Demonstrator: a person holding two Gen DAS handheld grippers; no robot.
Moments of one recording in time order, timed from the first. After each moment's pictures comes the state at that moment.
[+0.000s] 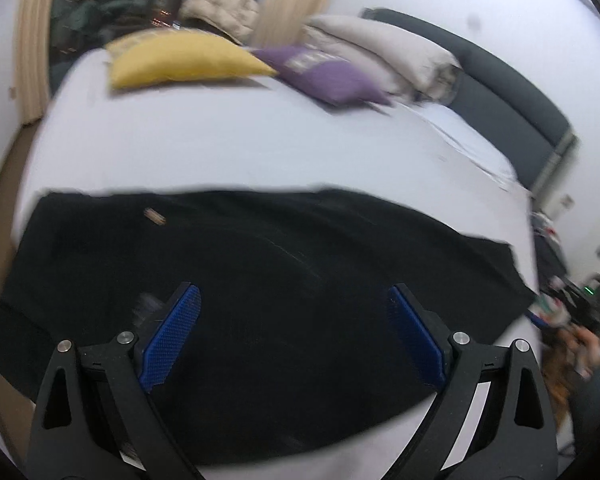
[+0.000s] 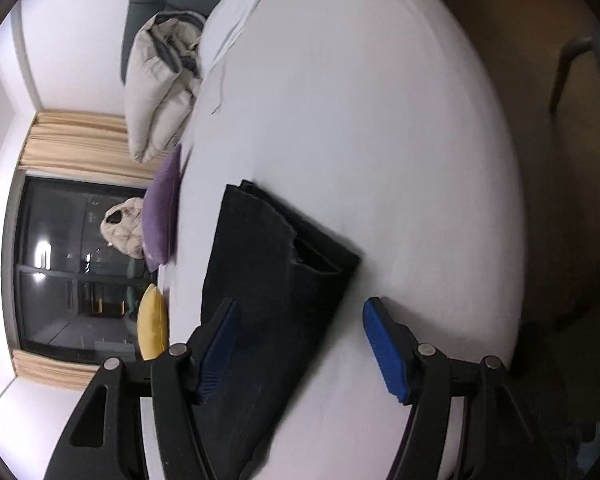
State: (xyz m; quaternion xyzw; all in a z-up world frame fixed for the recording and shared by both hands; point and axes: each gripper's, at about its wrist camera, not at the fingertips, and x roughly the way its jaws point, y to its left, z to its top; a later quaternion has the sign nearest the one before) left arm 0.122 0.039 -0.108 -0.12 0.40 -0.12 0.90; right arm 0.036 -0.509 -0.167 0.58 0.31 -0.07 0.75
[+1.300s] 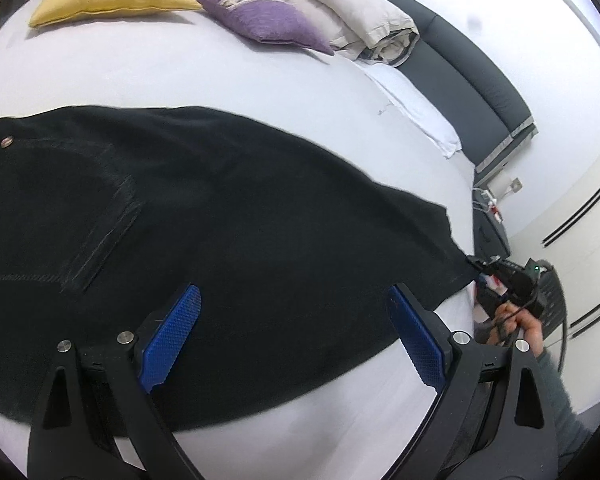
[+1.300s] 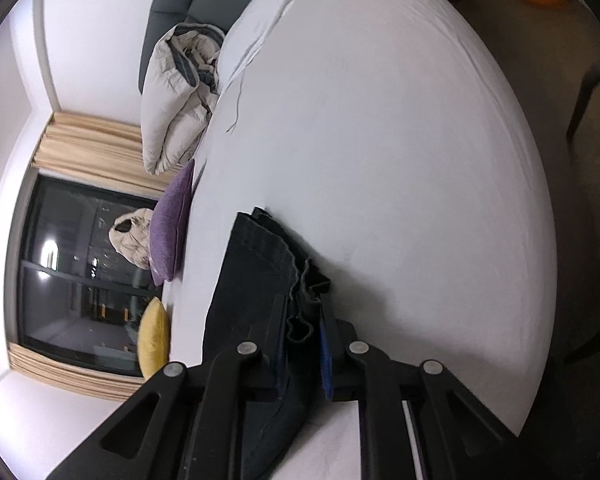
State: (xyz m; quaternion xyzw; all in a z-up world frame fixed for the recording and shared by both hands) left arm 0.115 -0.058 -0.132 -0.18 0.45 -0.22 0.85; right arm 0.039 -0.522 -0.160 0.55 0.28 -0.09 0.78
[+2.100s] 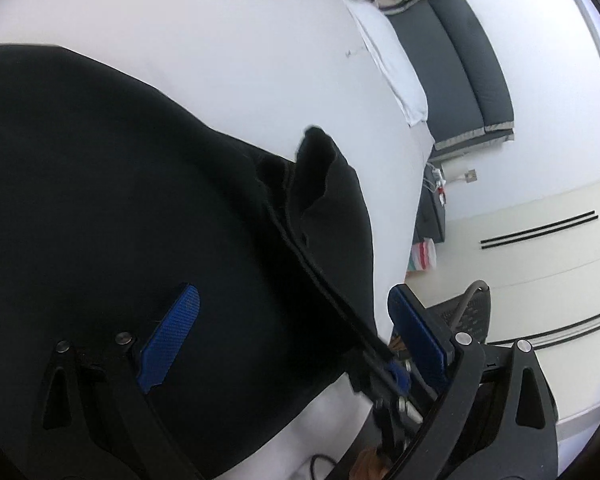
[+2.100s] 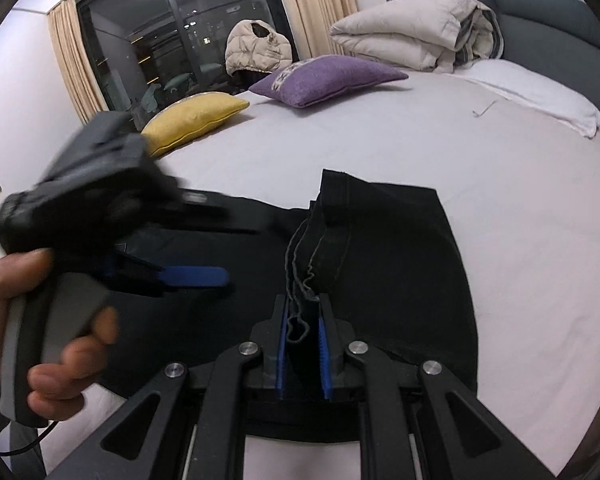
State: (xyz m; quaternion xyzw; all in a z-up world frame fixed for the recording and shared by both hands) left arm 0.249 -0.161 -0.170 -0.27 0.58 -0.31 0.70; right arm 0.084 -0.279 -0.077 0.08 0.37 0.10 0.92
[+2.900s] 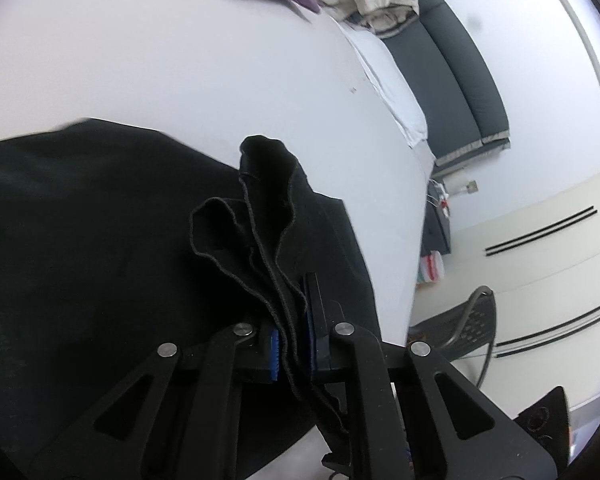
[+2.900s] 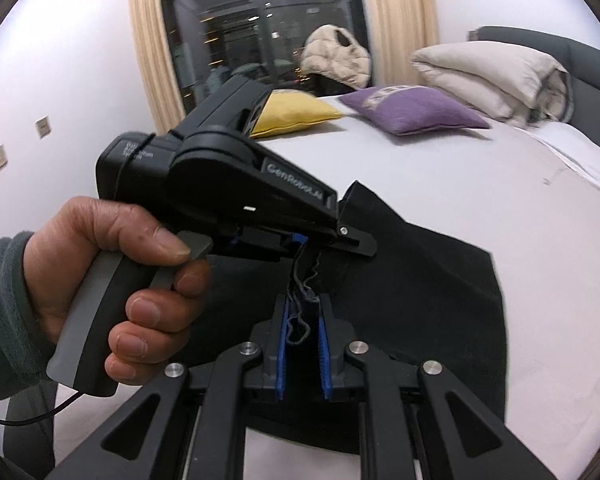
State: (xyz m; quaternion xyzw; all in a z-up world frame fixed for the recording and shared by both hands) left arm 0.269 -0.066 -0.139 -0.26 0.54 -0.29 0.74; right arm 0.079 -0.157 -0.044 0.00 0.34 0.20 0.92
